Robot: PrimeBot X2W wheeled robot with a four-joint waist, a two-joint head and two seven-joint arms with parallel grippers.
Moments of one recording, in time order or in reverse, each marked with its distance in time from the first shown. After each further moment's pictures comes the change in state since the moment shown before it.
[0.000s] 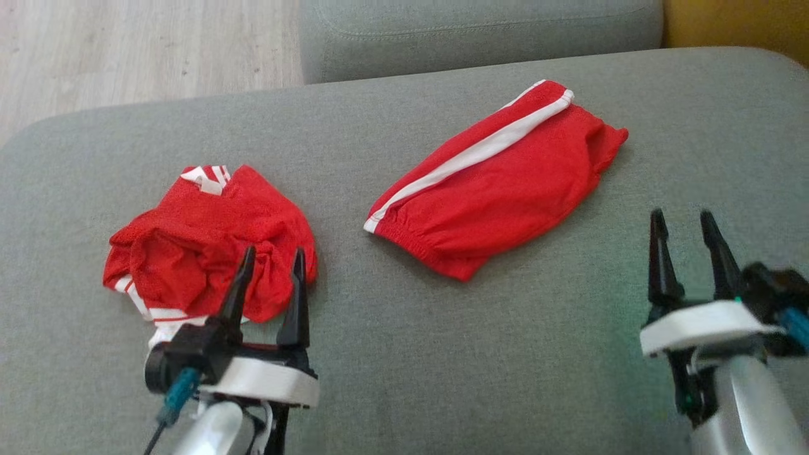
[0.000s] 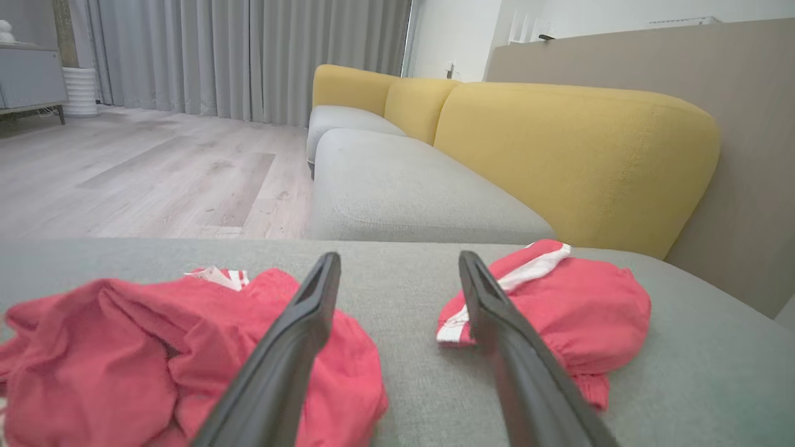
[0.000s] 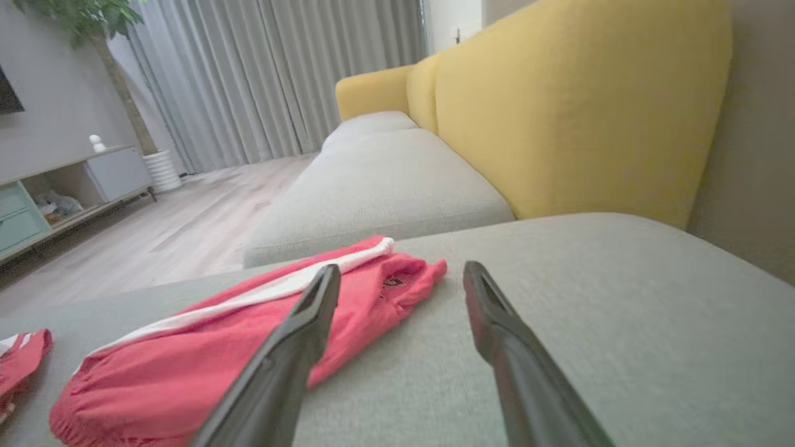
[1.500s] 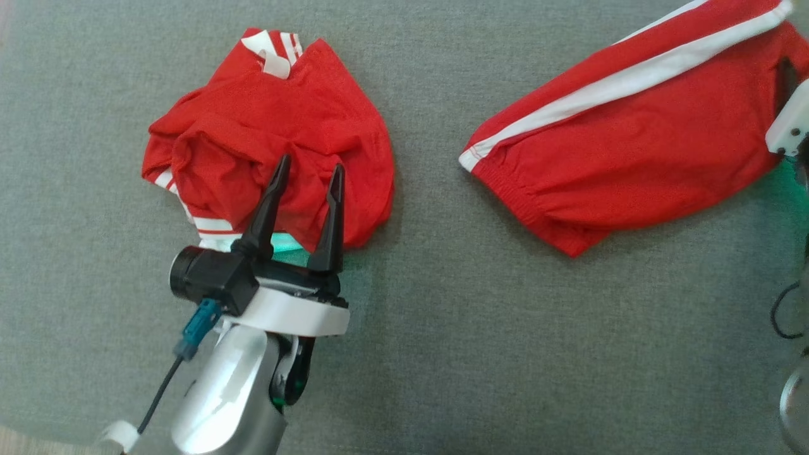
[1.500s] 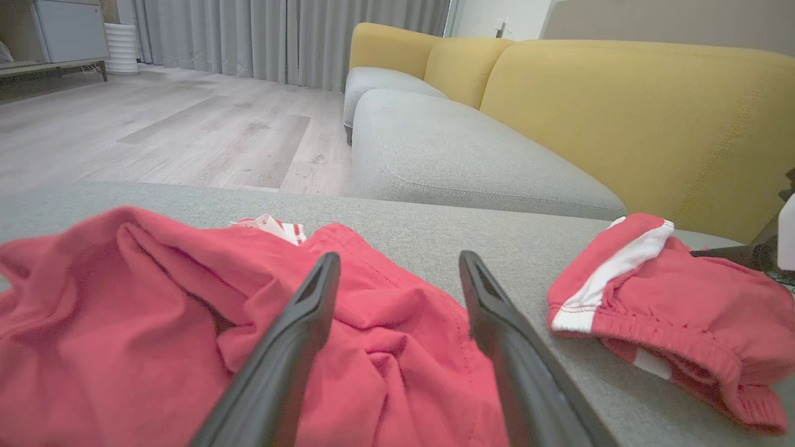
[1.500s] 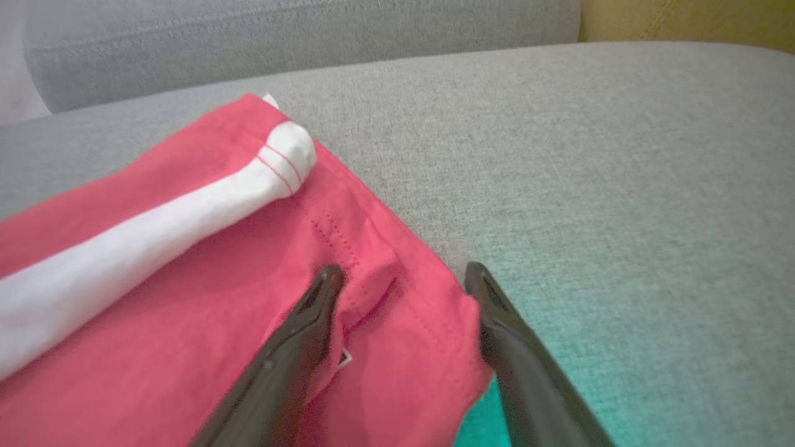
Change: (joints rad) left arm -0.153 -0.174 0.138 0.045 0.206 -0.202 0.000; right arm -0.688 -0.162 -0.339 0.499 -0.299 0.000 0.538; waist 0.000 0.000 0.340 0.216
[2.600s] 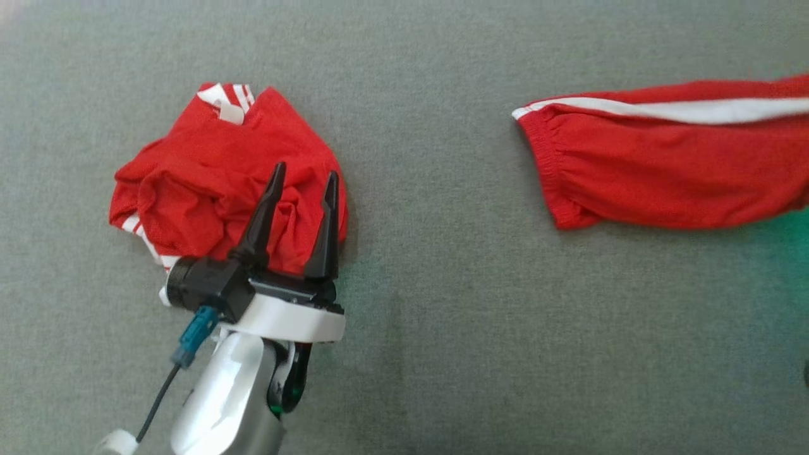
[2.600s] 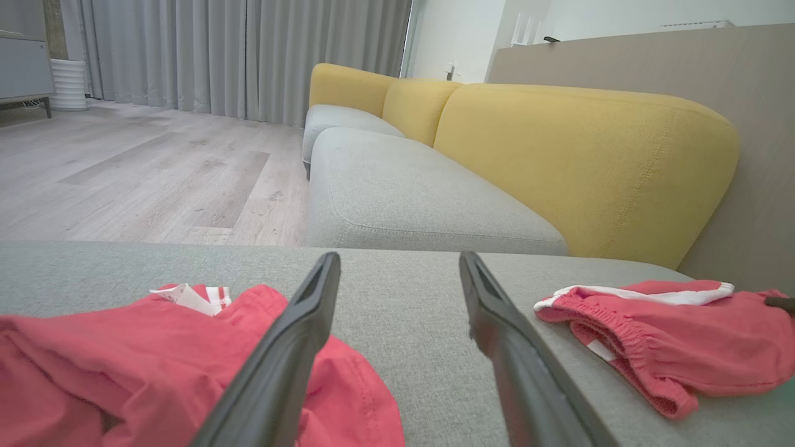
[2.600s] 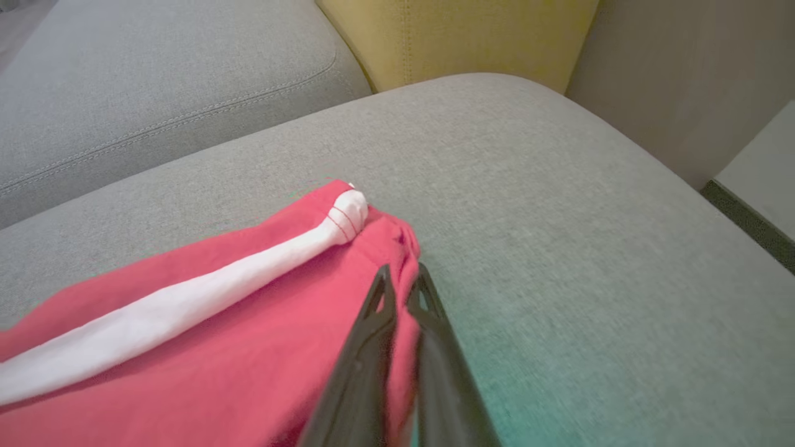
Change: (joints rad) left arm 0.019 -0.019 0.039 0.008 0.025 -0.017 0.000; right arm 0.096 -0.113 -0.078 0.176 0.126 0.000 -0.244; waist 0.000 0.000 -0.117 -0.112
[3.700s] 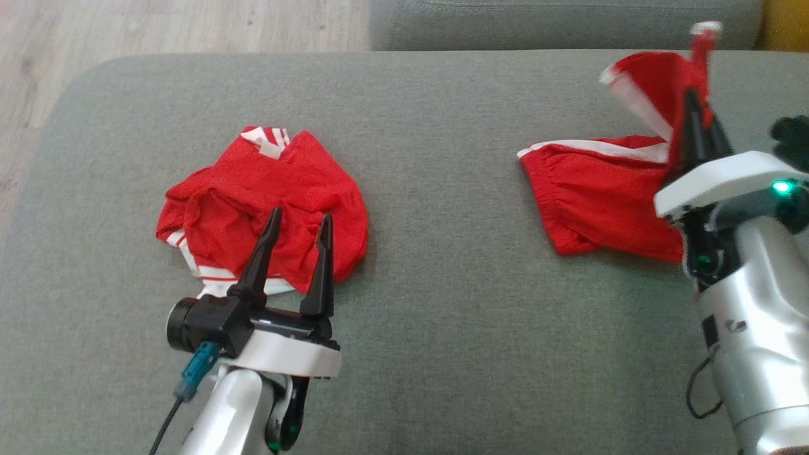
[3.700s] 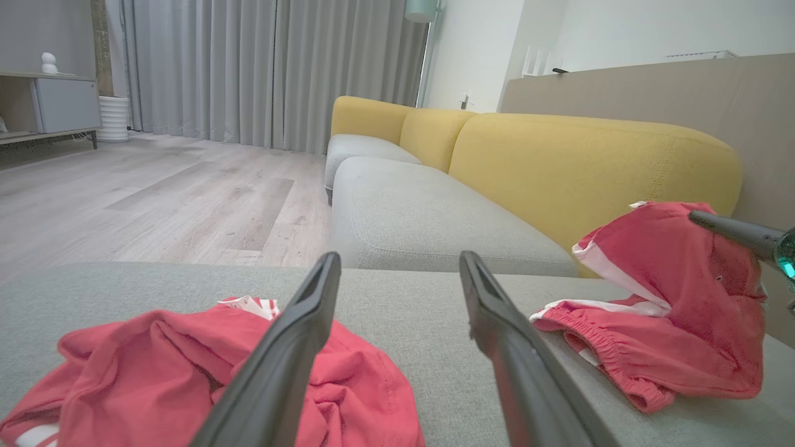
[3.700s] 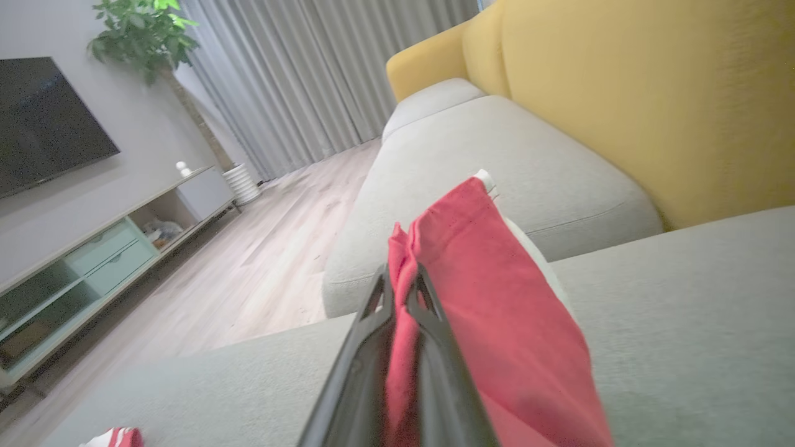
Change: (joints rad) left arm 0.106 0.009 0.013 -0.013 0.008 0.012 0.009; right arm 0.174 0.174 0.518 -0.353 0.486 0.000 -0.182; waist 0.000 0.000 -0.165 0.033
